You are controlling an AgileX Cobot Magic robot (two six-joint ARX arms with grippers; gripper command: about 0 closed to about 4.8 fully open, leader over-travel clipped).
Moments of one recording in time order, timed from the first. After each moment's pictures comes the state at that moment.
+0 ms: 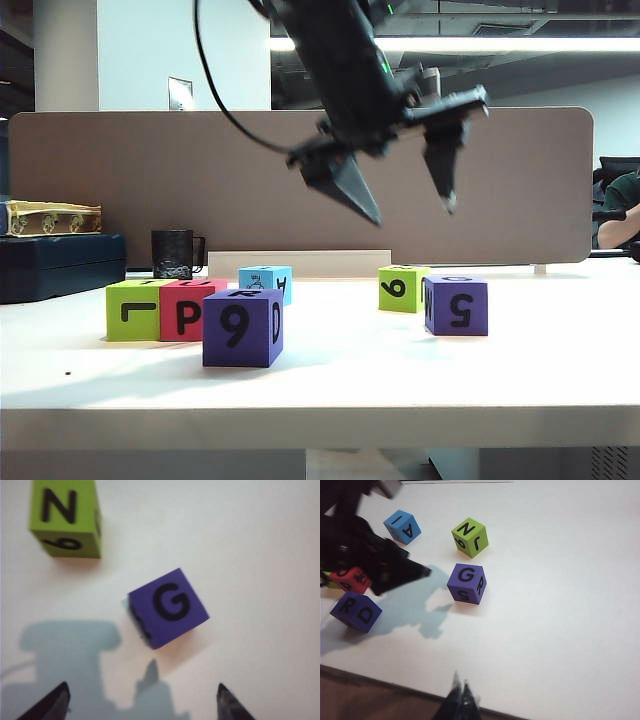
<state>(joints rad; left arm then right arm) -0.82 1.91 1.59 -0.50 -0.08 -0.25 0.01 0.48 0.88 -0.93 -0.31 0.02</state>
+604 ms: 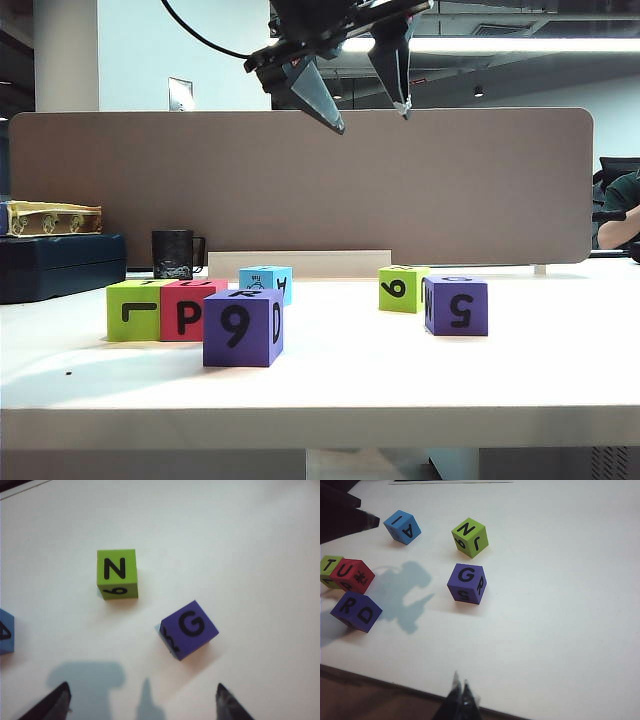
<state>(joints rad) -0.78 1.74 1.59 -0.55 -0.09 -0.12 0.01 0.48 0.88 -0.93 -0.31 0.02</state>
